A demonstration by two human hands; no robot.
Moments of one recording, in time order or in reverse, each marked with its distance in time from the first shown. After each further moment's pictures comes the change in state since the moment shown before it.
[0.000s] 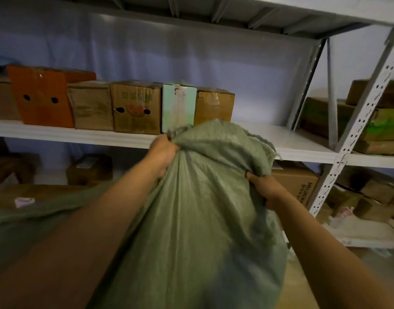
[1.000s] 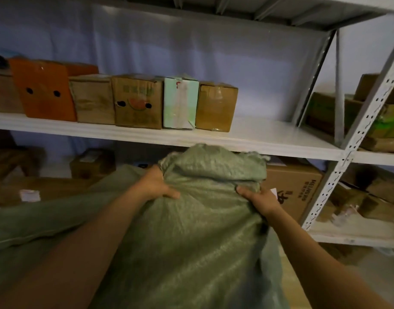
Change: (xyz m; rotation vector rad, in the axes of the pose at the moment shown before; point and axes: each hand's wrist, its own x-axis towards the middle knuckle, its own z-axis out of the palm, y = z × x) left_hand -0.024 -0.064 -0.021 0.518 -0.199 -0.142; right_hand -0.015 0.039 0.000 -0.235 -0.013 -0.090
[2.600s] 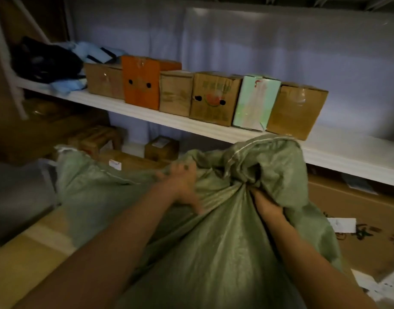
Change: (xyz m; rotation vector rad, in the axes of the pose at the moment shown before) left_hand -0.043 -0.055 -0.051 0.653 0.049 -0.172; right_hand 0.048 -0.003 0.155 -0.050 -0.120 -0.226
